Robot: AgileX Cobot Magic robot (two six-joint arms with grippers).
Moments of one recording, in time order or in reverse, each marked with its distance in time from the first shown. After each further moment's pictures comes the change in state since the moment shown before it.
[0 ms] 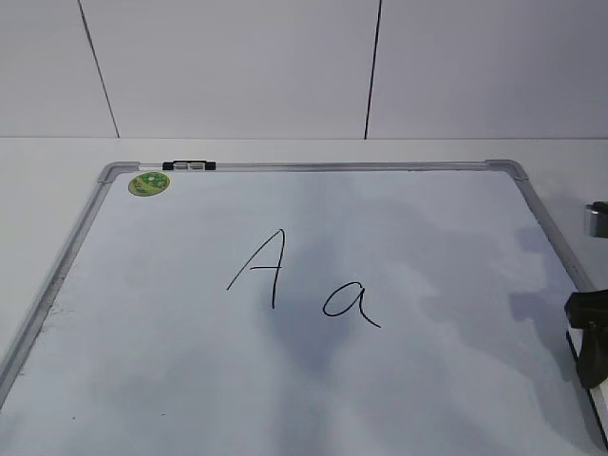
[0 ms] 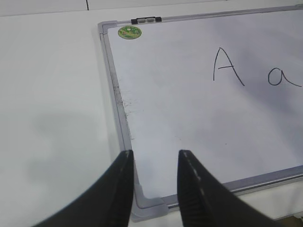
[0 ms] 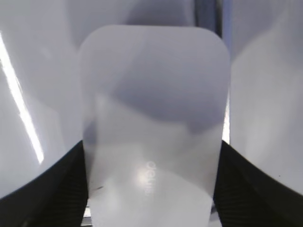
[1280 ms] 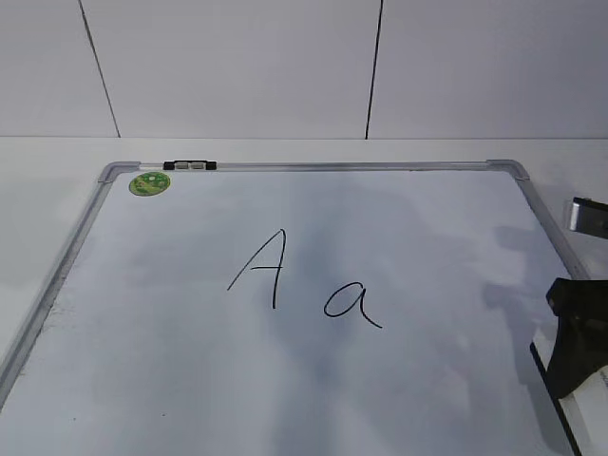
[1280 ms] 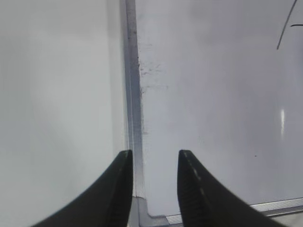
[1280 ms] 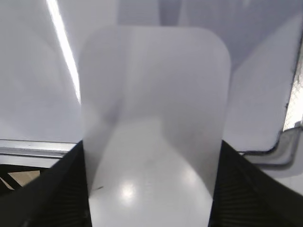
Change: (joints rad) left arm 0.000 1.119 -0.342 0.017 -0.114 -0.086; right arm 0.000 0.000 -0.058 0.228 0.189 -0.134
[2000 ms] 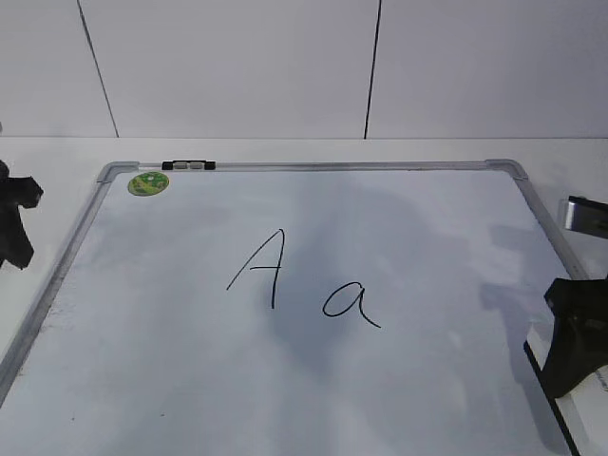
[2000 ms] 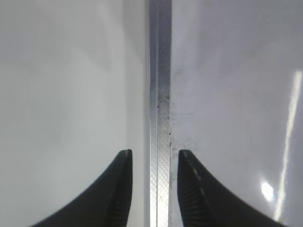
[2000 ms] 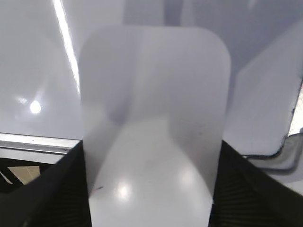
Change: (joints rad) left arm 0.000 0.586 -0.299 0.025 -0.040 0.000; right arm 0.000 0.000 -0.001 0.021 -0.005 -0.049
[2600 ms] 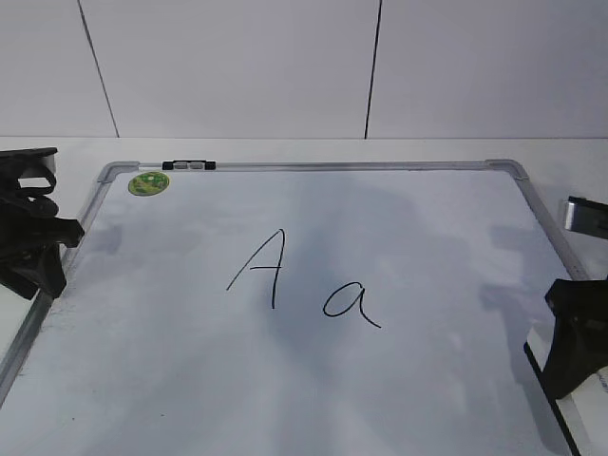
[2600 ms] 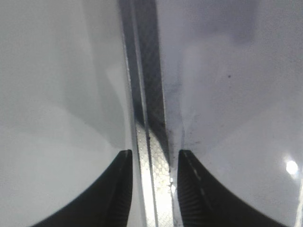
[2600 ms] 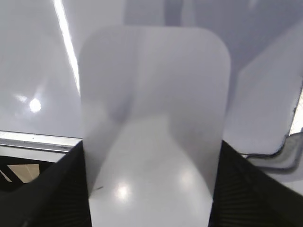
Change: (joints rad) left arm -0.076 0.170 -0.016 0.055 -0.066 0.002; right arm 0.000 0.000 0.000 0.000 0.006 -0.005
